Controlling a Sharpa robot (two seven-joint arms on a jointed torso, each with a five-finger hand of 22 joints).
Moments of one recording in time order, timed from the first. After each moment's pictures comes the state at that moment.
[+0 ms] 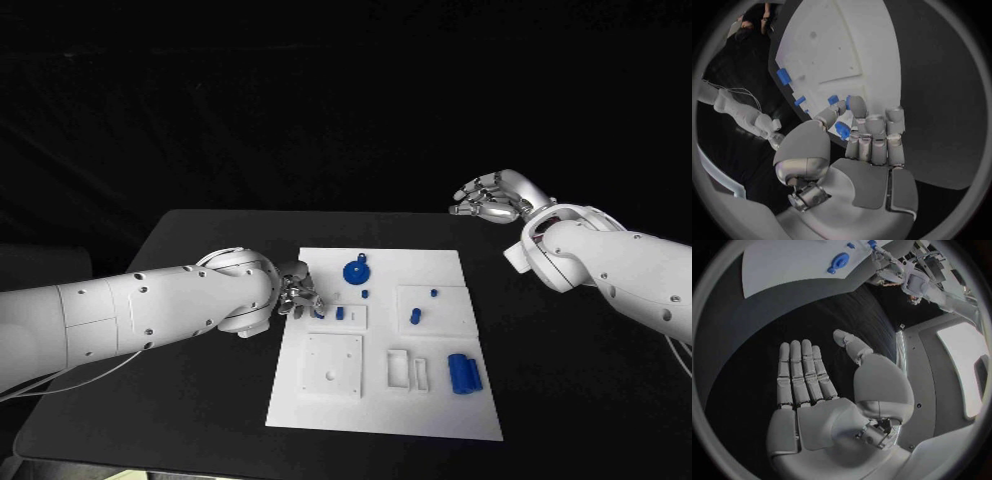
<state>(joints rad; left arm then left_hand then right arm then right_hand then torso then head) 1.30 -0.75 -0.24 1.41 -1.07 -0.06 -0.43 0.87 0.01 0.61 -0.22 0.33 1.15 0.03 0.26 0.77 1.38 -0.06 0.81 0.55 1.22 -0.14 1.42 0.49 0.04 1.00 -0.16 0.99 1.31 1.28 -0.66 -0.03 1.07 -0.90 -0.41 0.17 1.00 -0.16 0.49 -0.27 0.49 0.86 0.18 0.29 0.48 0.93 0.13 0.55 0.23 0.78 0.13 0.72 0.58 0.23 0.69 0.20 0.48 1.14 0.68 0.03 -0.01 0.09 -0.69</state>
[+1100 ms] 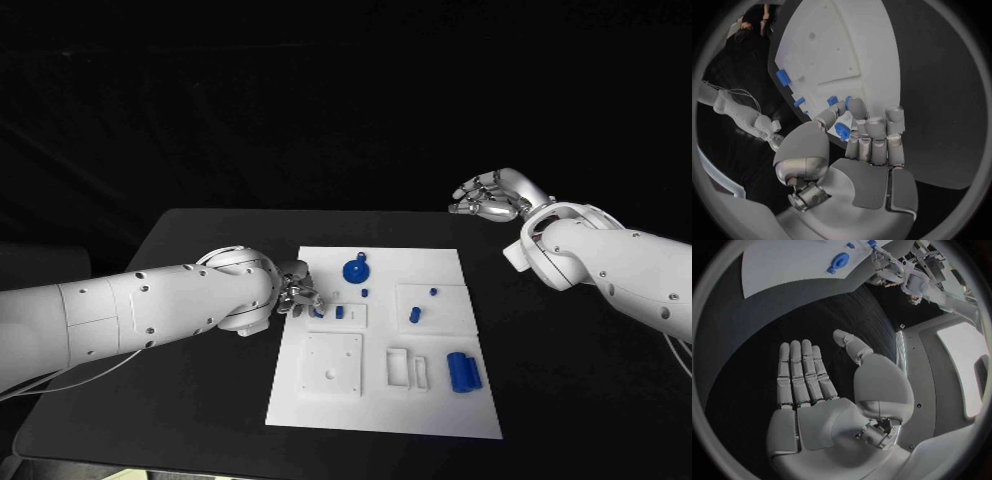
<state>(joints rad) 1.30 -0.74 -0.23 1.40 -1.08 -0.05 -0.43 0.83 0.01 0.64 -0.23 0.31 1.16 0.04 0.32 0.76 1.38 -0.06 0.86 0.58 1.22 -0.14 1.46 0.51 0.04 1.00 -0.16 1.00 1.31 1.28 -0.65 -0.03 1.07 -0.89 -0.41 0.17 1.00 -0.16 0.49 -0.27 0.49 0.86 0.18 0.29 0.48 0.93 0.13 0.55 0.22 0.78 0.13 0.73 0.57 0.23 0.69 0.20 0.48 1.14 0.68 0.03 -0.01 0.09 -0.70</state>
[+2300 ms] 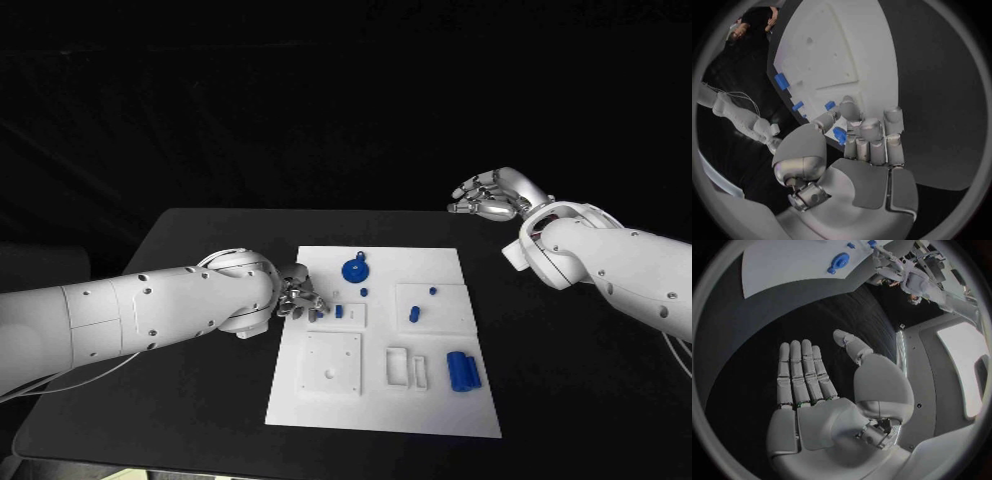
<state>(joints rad) 1.29 -0.73 -0.24 1.39 -1.09 -0.03 -0.44 0.75 -0.11 0.64 -0.13 0.06 1.18 0.00 0.42 0.76 1.41 -0.11 0.88 0.59 1.26 -0.20 1.47 0.52 0.05 1.00 -0.16 1.02 1.31 1.28 -0.65 -0.03 1.06 -0.89 -0.41 0.17 1.00 -0.16 0.49 -0.27 0.49 0.86 0.18 0.29 0.48 0.93 0.13 0.55 0.22 0.78 0.13 0.73 0.57 0.23 0.69 0.20 0.48 1.14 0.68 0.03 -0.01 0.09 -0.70</state>
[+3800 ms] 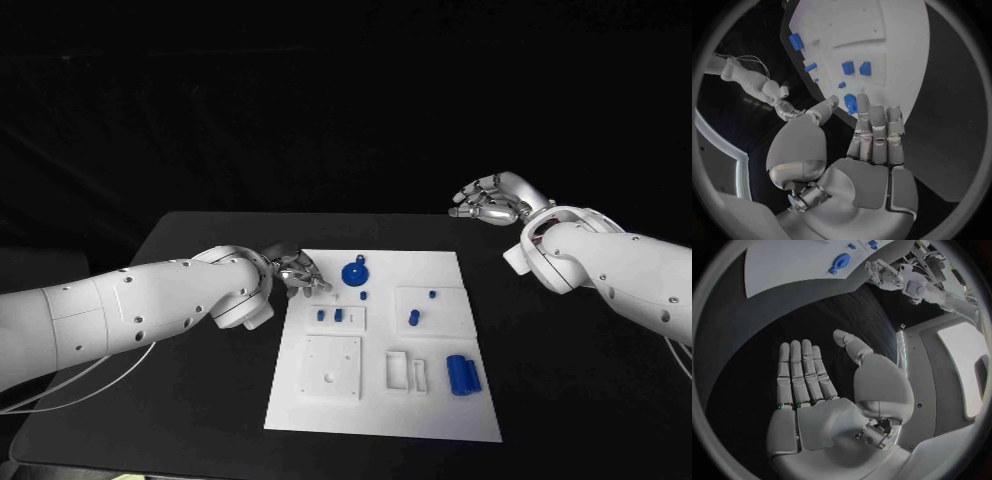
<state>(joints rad) 1.29 -0.76 -0.20 1.37 -0.87 -0.26 -0.23 1.05 -0.19 0.65 -0.17 0.12 0.88 0.12 0.32 0.71 1.06 0.01 0.63 0.47 1.06 -0.09 1.30 0.43 0.05 0.82 -0.10 0.92 1.30 1.28 -0.66 -0.03 1.07 -0.89 -0.41 0.17 1.00 -0.16 0.49 -0.27 0.50 0.86 0.18 0.29 0.48 0.93 0.13 0.55 0.21 0.78 0.13 0.73 0.56 0.23 0.69 0.20 0.48 1.15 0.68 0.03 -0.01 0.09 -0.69</state>
